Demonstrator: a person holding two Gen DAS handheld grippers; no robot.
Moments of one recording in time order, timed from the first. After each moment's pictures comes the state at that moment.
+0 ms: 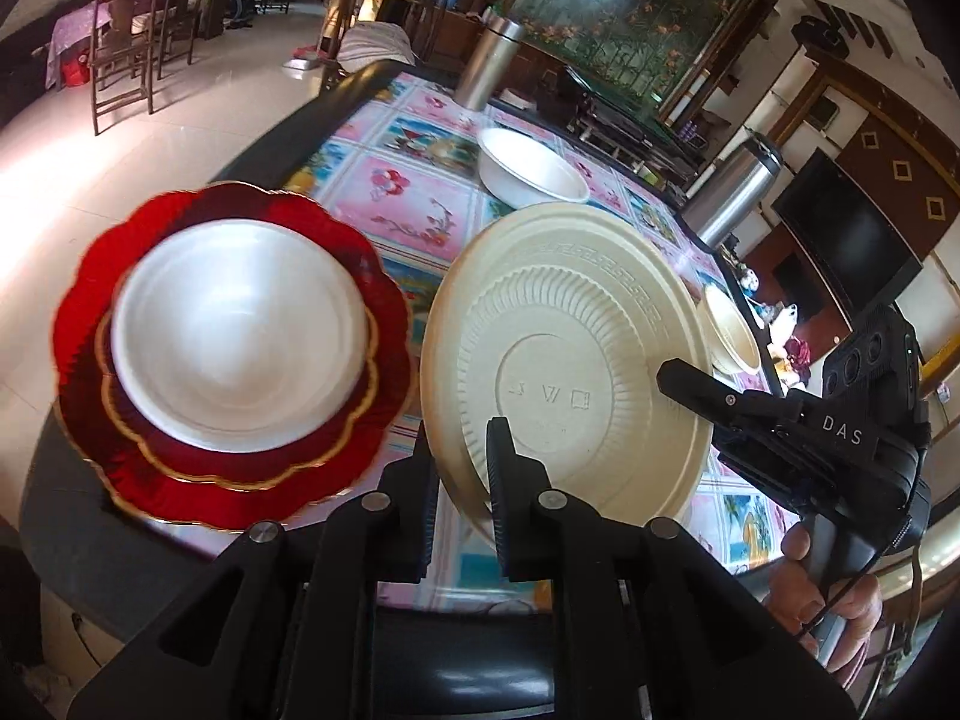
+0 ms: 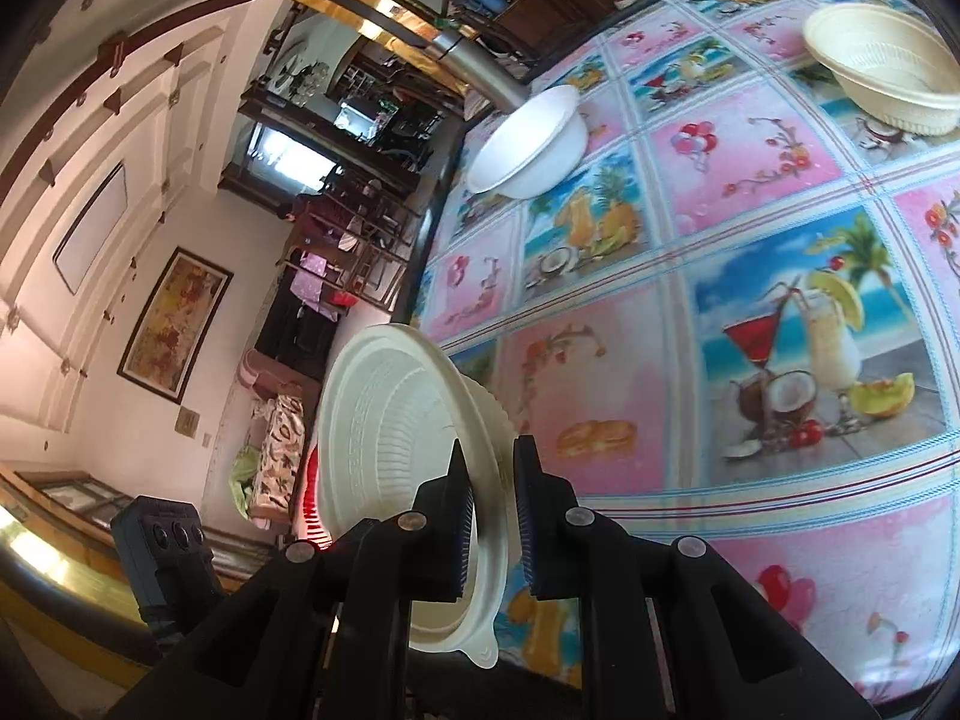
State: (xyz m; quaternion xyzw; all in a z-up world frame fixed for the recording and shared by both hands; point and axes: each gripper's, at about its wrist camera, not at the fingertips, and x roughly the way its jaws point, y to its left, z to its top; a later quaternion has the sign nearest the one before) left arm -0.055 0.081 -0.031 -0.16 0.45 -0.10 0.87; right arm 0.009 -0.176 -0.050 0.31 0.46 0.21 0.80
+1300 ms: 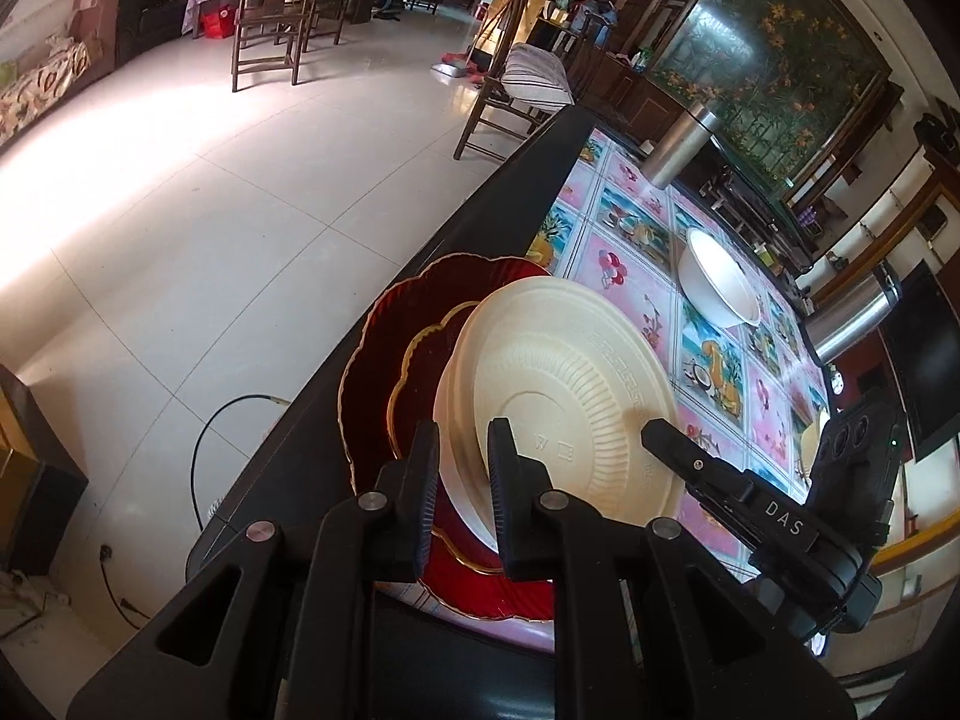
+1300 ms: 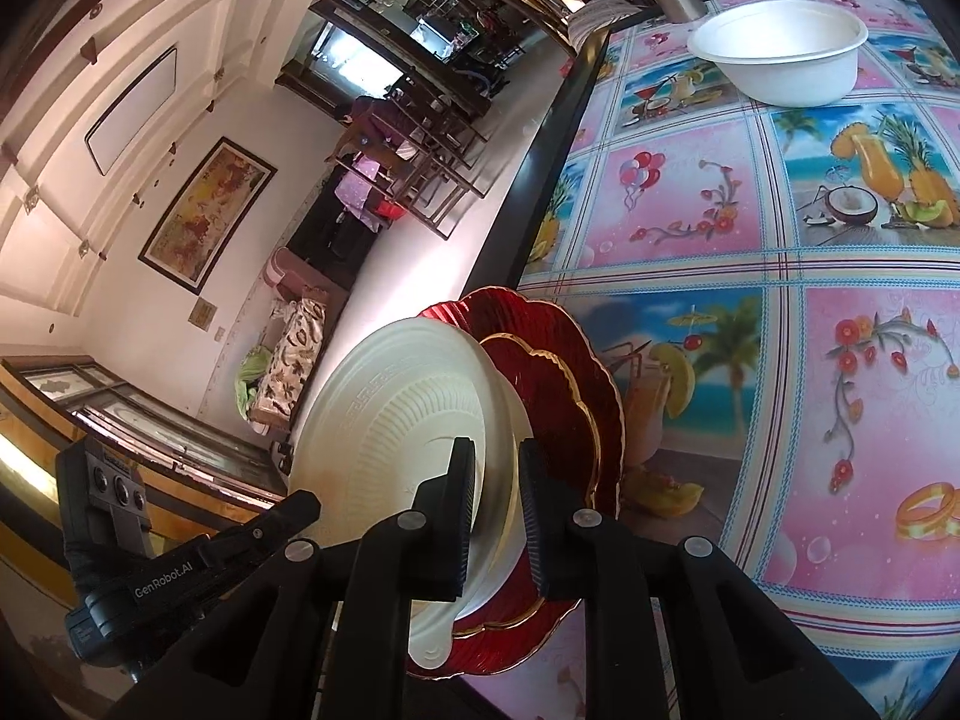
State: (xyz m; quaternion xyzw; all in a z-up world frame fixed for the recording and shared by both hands) left arm -0.028 0.197 -0.042 -0.21 0.45 0.04 0.86; right arm 0.064 -0.012 -0.097 0.23 0.49 0.29 0.79
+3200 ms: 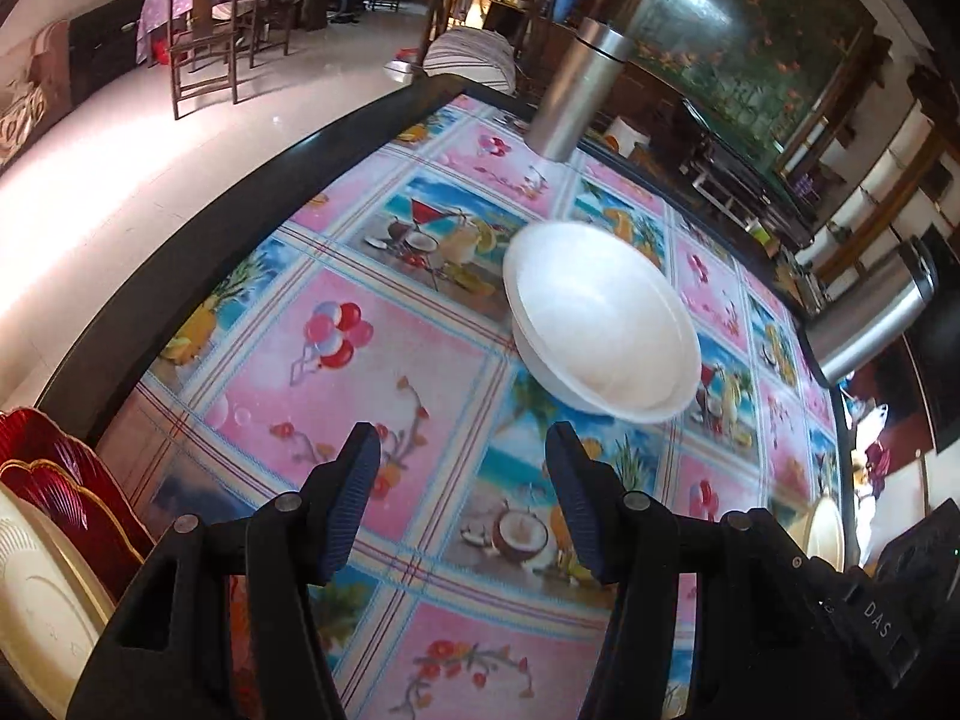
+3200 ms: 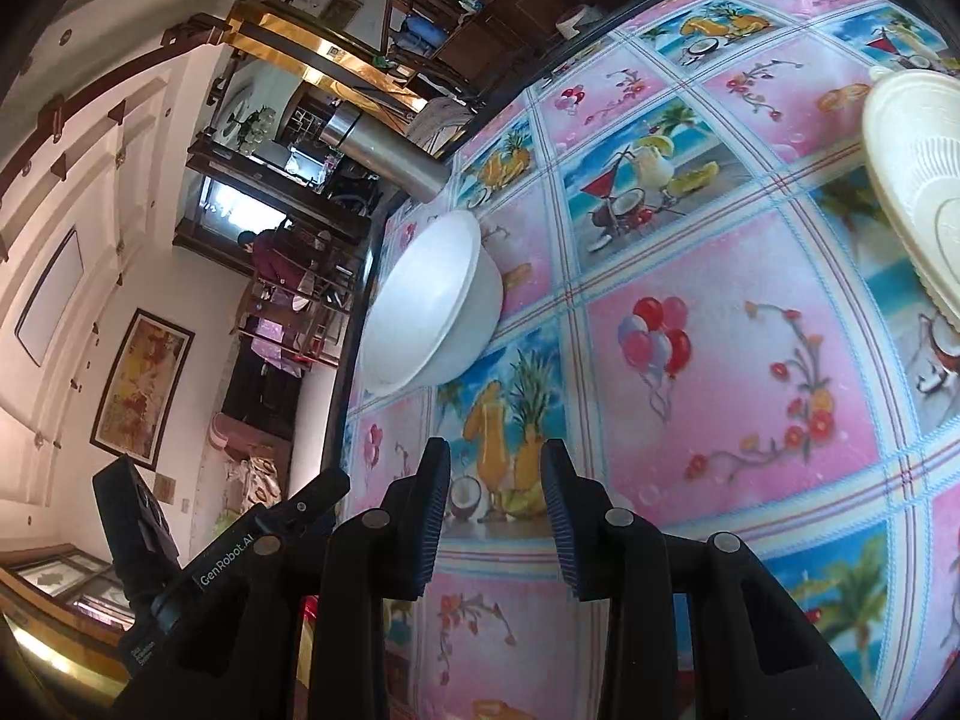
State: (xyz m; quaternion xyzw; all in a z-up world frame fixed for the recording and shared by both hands) left arm 0.172 0.001 -0.056 -0.18 0.46 0.04 0.87; right arm 0.163 -0.257 -0.081 0.37 0.45 0.12 0.80
